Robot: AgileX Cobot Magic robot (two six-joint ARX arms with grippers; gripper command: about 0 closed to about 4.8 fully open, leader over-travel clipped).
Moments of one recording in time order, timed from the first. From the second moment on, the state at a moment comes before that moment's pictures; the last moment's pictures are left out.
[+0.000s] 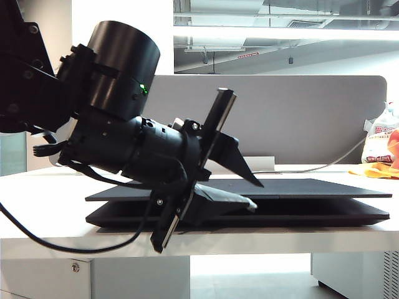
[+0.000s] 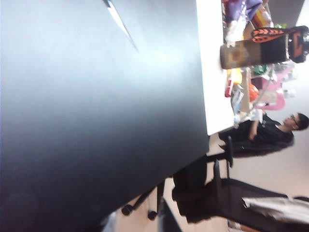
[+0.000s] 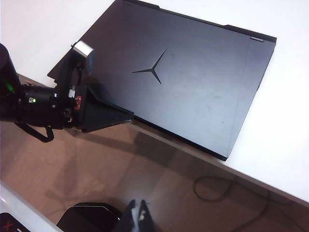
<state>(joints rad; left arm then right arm) -0.82 1.84 0.62 0.92 0.19 -1.20 0.44 0.65 1.05 -1.06 -0.15 0.08</state>
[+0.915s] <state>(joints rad) -0.83 1.70 0.71 0.75 0.23 -1.11 0.44 0.65 1.05 -1.08 -0.15 0.08</state>
